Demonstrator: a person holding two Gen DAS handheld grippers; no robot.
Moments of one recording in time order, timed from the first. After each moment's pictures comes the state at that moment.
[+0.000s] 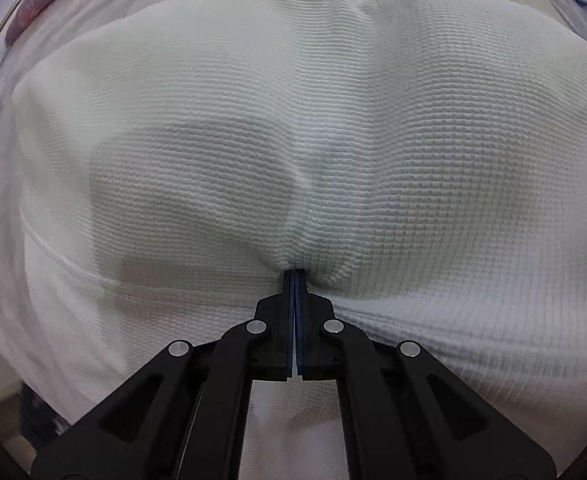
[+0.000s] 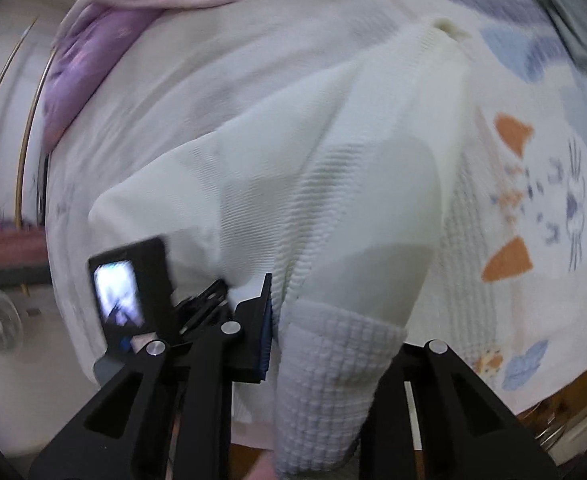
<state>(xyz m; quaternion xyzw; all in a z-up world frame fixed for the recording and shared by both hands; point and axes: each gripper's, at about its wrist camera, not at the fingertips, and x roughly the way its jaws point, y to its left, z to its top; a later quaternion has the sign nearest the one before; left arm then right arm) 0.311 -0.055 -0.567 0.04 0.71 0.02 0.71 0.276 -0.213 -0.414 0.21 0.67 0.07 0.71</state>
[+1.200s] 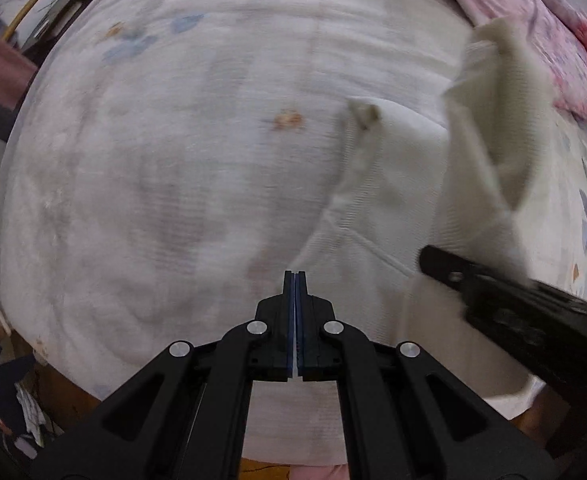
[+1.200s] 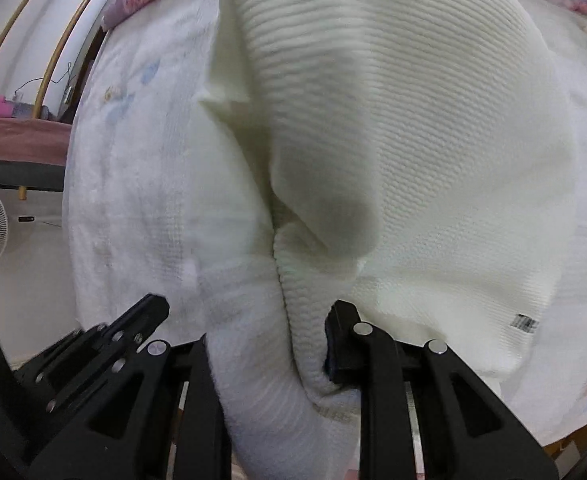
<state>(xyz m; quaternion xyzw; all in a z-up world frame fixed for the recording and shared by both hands) 0.242 0.252 -0.393 -0.08 0.66 0.09 0.74 0.337 0.108 -0.448 0.11 0.71 0.19 0.66</state>
